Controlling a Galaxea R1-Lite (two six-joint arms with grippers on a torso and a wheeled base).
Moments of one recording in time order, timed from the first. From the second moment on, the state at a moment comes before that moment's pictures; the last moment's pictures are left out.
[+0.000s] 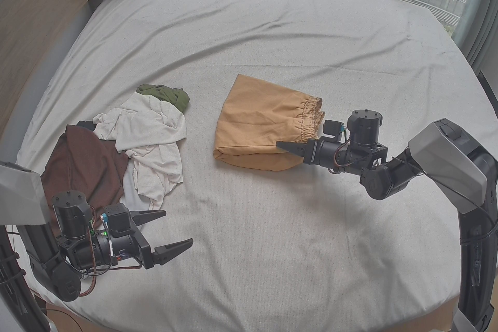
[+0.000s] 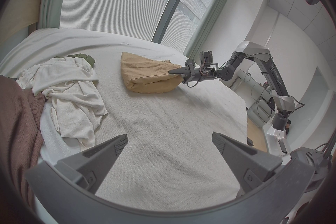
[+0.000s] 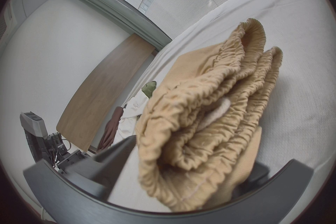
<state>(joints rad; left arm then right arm) -0.19 2.03 -0.15 -1.55 -0.64 0.09 0.34 2.41 -1.35 -0.85 0.57 0.39</state>
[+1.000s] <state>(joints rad) -0.19 2.00 -0.17 -1.55 -0.66 0.03 0.37 1.96 -0.99 -0.98 0.53 0.37</state>
